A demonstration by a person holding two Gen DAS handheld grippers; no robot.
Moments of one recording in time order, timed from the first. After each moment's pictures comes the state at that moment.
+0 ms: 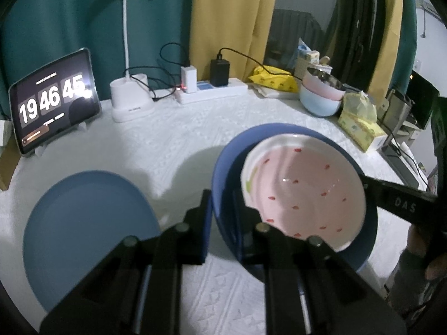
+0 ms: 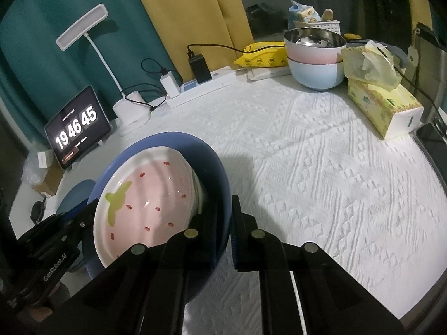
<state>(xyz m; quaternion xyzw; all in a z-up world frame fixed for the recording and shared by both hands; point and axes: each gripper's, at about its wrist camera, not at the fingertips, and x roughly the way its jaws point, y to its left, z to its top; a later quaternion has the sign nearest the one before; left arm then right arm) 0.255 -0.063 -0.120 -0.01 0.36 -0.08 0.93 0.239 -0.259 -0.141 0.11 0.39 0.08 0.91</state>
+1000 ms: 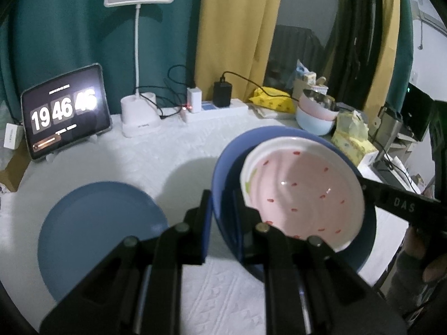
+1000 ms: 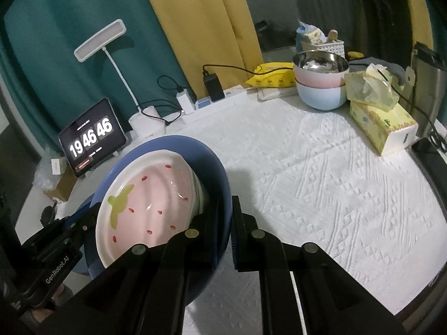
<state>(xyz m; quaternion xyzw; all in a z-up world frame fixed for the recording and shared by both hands) 0.233 -0.051 -0.092 -0.03 0.33 -0.08 0.94 0.220 -0.247 -0.110 0.11 0.35 0.09 0.92</state>
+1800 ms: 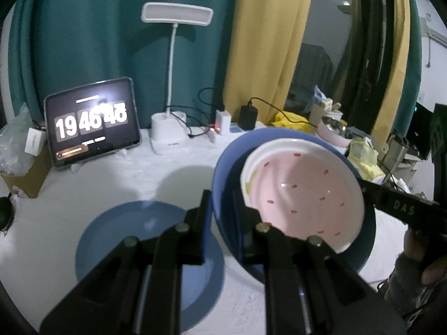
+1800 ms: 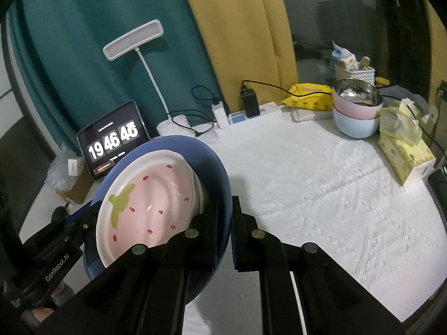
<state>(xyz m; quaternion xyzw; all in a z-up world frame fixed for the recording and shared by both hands) 0.226 0.007 -0.063 -0.05 0.29 -0.05 0.95 0.235 -0.187 -0.076 0.08 0.33 0.13 0.93</state>
